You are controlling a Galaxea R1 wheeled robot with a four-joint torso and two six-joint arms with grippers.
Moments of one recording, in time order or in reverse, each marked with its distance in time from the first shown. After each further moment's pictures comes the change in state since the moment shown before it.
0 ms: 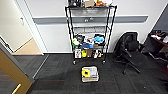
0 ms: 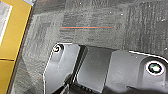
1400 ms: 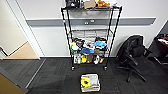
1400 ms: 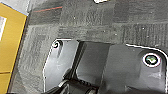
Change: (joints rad) left arm 0.017 -0.018 0.027 0.000 0.003 0.000; right arm -0.030 -0.028 0.026 0.000 0.018 0.001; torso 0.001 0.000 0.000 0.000
